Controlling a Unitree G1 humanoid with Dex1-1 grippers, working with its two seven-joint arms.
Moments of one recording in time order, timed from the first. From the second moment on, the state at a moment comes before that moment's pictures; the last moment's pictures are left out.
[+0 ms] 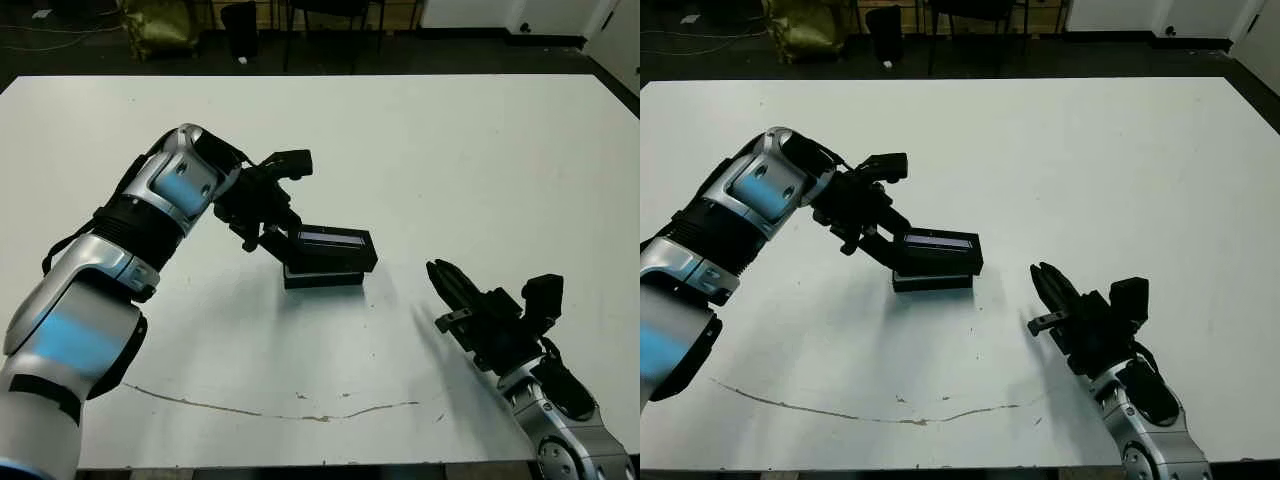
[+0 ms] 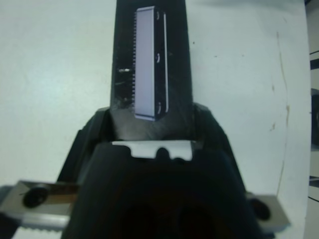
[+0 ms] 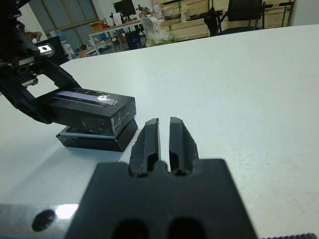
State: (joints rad) left arm -1.06 0.44 -0.54 0.62 0.07 0.49 -1.50; right arm 0.17 -0.28 -0.04 -0.41 0.41 0.33 0.33
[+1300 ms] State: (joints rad) left arm -1.02 0.43 -0.56 0.61 0.12 0.39 -1.41; right arm 0.18 -0.27 -0.03 -0.40 0.41 0.31 0.33
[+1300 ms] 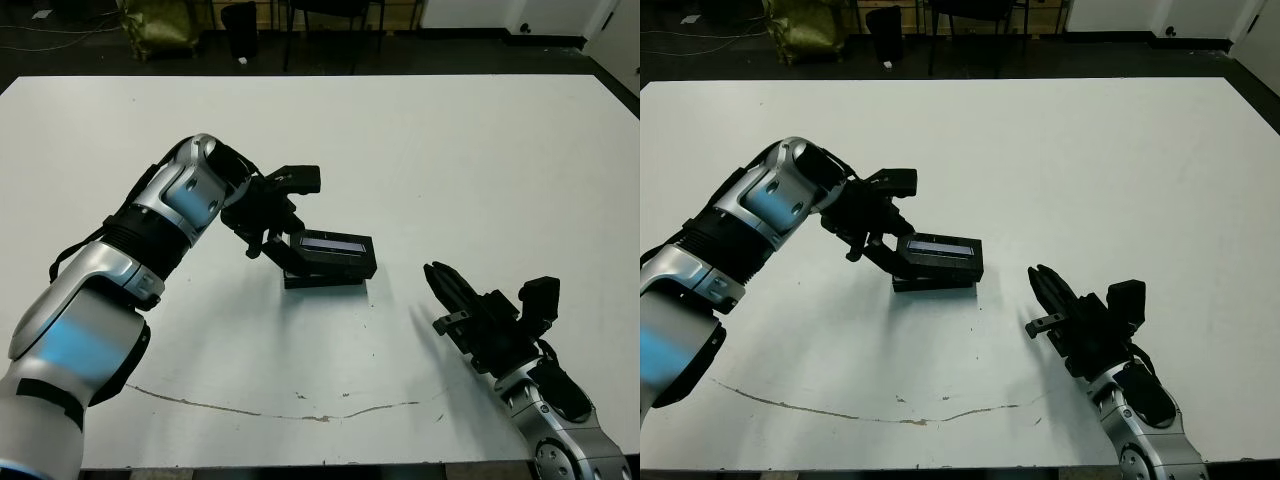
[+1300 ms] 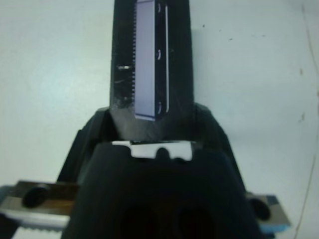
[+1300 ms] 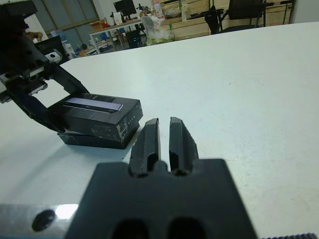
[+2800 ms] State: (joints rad) left arm -1.02 0.40 -0.53 0.68 0.14 0.46 -1.44; right arm 0.18 -0.27 -0.03 -0.41 0.42 0.32 0.32
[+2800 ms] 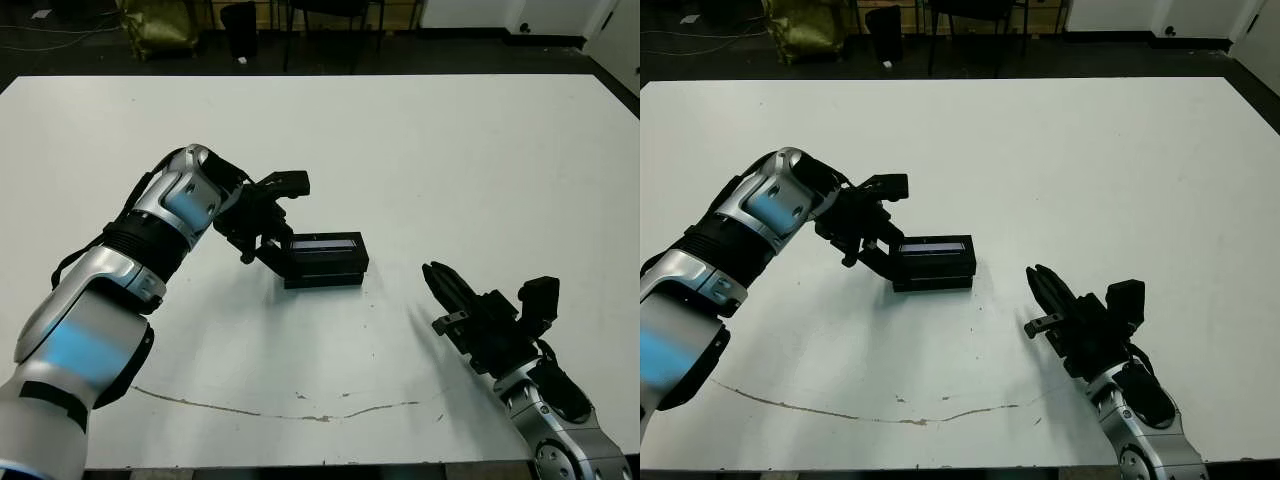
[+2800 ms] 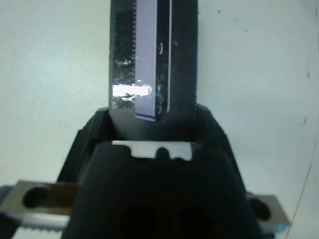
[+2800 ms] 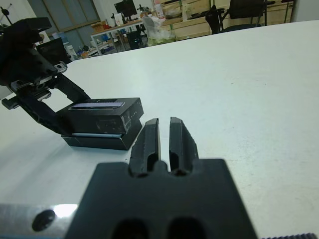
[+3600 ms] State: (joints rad) left arm -1.02 0.43 -0.56 0.56 0.14 0.51 -1.46; right arm 0.18 -0.27 -0.02 -0.40 0.42 0.32 0.32
